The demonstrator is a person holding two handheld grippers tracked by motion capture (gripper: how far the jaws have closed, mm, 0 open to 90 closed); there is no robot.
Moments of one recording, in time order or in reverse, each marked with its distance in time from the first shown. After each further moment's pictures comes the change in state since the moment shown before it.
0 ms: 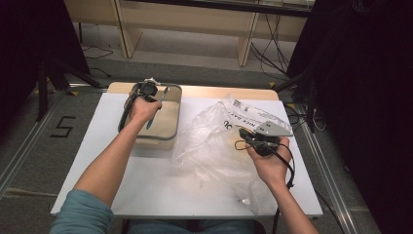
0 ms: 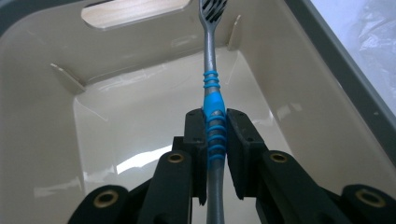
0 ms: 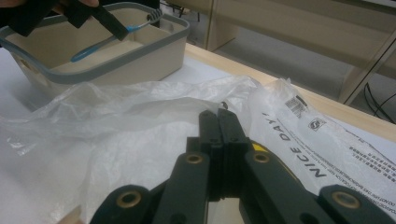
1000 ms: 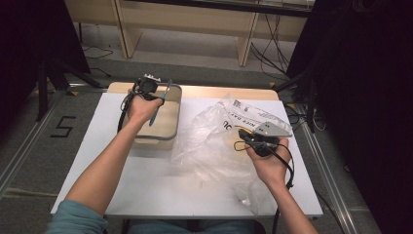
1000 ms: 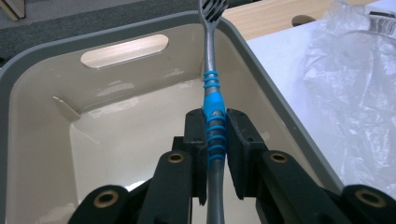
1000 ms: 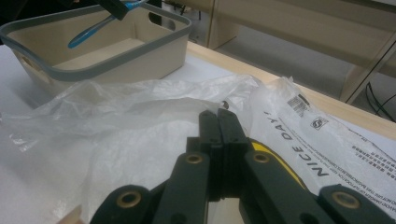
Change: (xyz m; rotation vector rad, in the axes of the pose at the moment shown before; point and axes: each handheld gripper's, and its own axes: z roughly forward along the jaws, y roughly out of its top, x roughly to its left) left arm -0.013 0.004 -0.032 -0.113 -0.060 0.014; right arm 0.002 -0.001 0.001 0.007 0.003 -0.004
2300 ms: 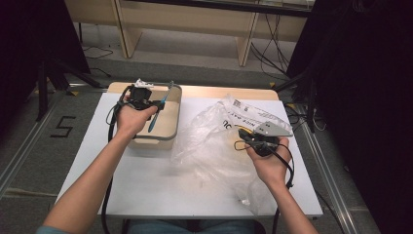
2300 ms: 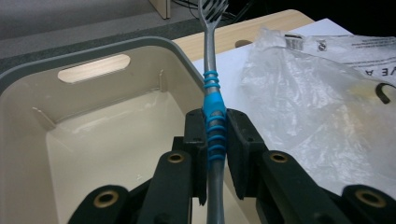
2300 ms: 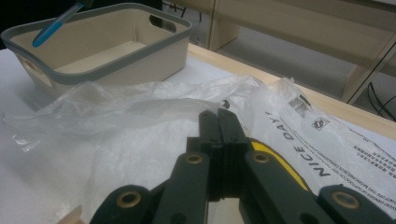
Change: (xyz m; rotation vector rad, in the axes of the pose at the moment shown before) left arm -0.017 -0.026 -0.056 -0.132 -0.125 0.066; right arm 0.000 0.001 -0.001 -0.007 0.004 0.009
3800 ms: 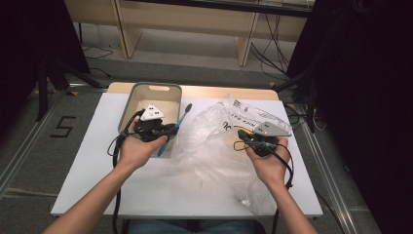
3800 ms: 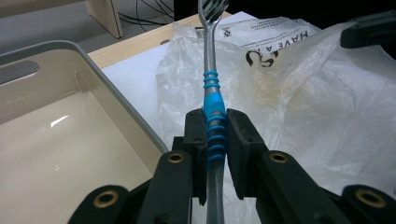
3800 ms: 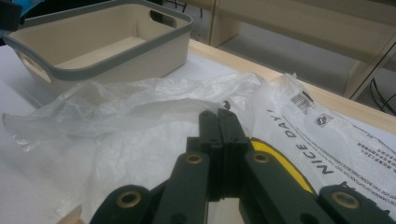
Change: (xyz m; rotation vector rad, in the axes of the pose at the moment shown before) left arm -0.076 -0.043 -0.045 -0.062 -0.155 0.138; right arm 0.000 -0.002 0.003 0.014 0.005 0.003
